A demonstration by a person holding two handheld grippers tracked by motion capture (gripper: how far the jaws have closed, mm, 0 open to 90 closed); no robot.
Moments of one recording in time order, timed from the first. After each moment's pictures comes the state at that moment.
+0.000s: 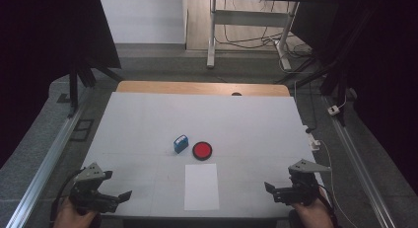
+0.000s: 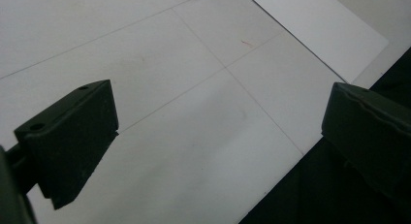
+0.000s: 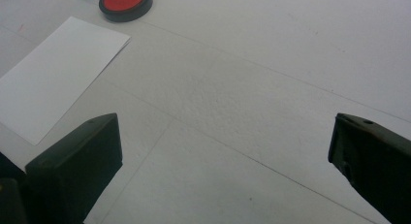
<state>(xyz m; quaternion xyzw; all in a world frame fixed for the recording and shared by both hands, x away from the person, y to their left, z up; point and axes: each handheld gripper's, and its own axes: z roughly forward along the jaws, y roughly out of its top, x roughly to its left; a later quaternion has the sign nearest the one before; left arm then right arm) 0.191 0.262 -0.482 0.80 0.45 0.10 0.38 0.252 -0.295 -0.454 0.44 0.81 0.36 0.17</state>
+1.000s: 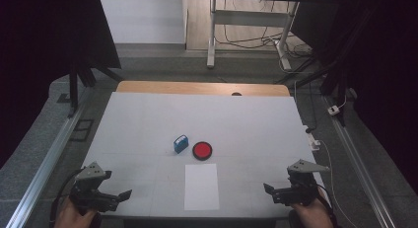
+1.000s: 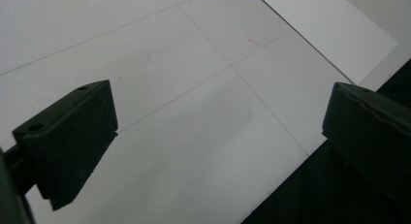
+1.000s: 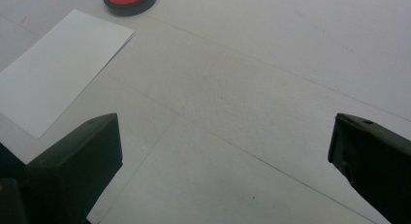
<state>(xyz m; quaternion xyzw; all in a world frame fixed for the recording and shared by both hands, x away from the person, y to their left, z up) 0.193 0.262 -0.481 0.80 0.46 0.10 0.37 0.252 -0.293 -0.455 0.43 0.81 0.35 0.17</state>
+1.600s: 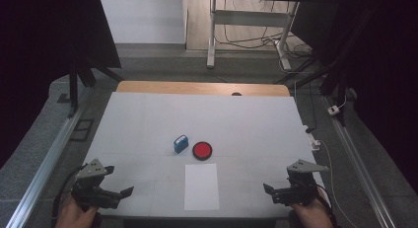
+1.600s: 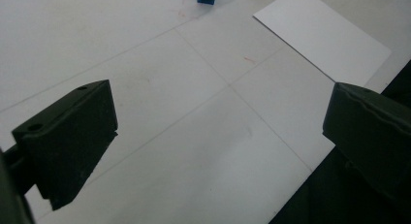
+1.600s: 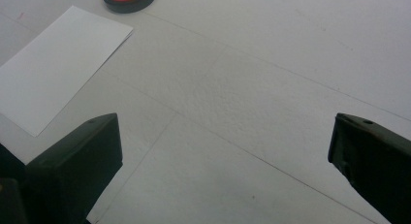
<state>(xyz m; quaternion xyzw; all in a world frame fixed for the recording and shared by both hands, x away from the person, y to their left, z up) 0.200 0.260 -0.479 0.81 0.43 0.12 0.39 0.252 -0.291 -0.455 0.43 0.82 0.35 0.17</state>
